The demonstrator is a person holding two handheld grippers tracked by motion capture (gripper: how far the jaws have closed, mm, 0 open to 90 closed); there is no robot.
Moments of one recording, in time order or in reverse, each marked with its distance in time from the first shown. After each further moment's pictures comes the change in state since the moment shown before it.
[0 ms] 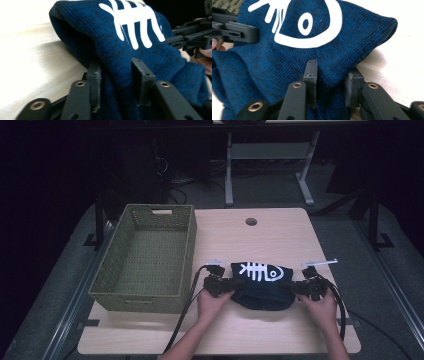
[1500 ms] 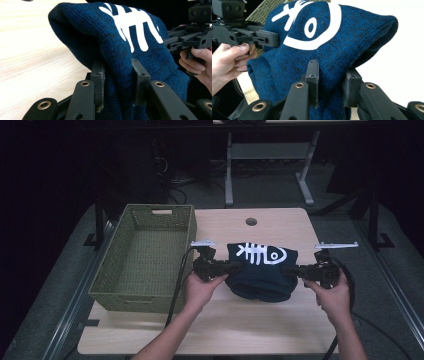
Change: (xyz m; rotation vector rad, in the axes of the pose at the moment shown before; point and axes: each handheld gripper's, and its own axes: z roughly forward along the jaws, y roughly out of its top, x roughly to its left) left arm -0.032 0.056 -0.066 -0.079 -0.090 0.078; right arm 0.048 0.043 -0.066 -0.139 0.142 -0.016
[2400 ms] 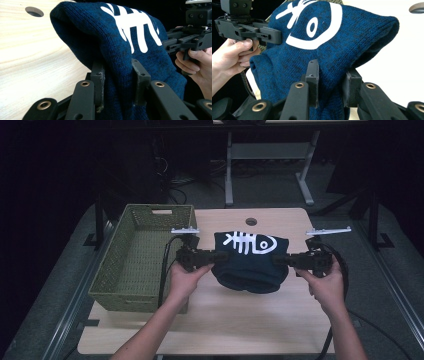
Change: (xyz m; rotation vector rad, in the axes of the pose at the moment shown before) left arm 0.002 0.029 -0.049 -0.019 -0.012 -0.006; right arm 0.039 0.037 0.003 0.004 0.034 -0.054
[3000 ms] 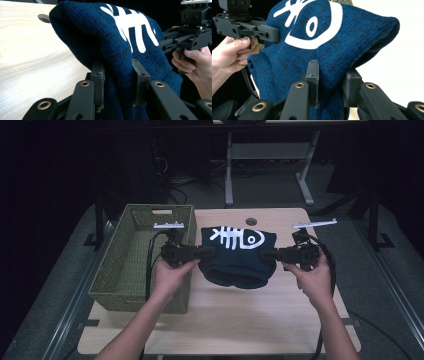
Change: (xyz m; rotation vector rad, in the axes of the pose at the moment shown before) left arm 0.008 0.009 -0.037 -0.022 0.007 -0.003; right arm 0.022 0.020 0.020 0.014 0.025 -0.024
